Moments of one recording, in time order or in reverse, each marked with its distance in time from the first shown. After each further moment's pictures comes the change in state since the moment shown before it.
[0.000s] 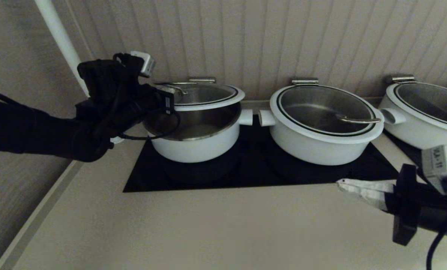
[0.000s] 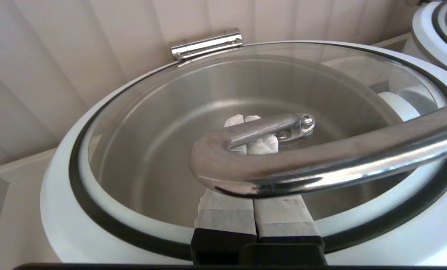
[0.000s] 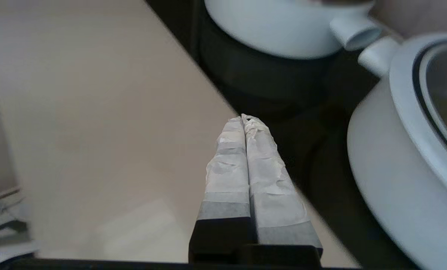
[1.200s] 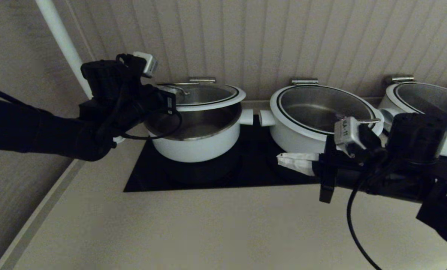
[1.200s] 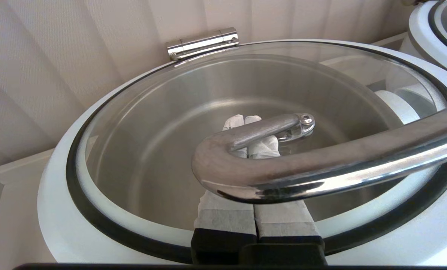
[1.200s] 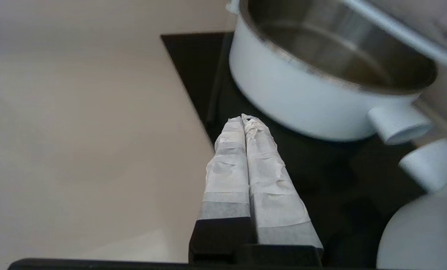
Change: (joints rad) left arm 0.000 0.019 -0.015 -0.002 0.001 0.000; right arm 0.190 0.349 -0.288 -0.157 0.001 0.009
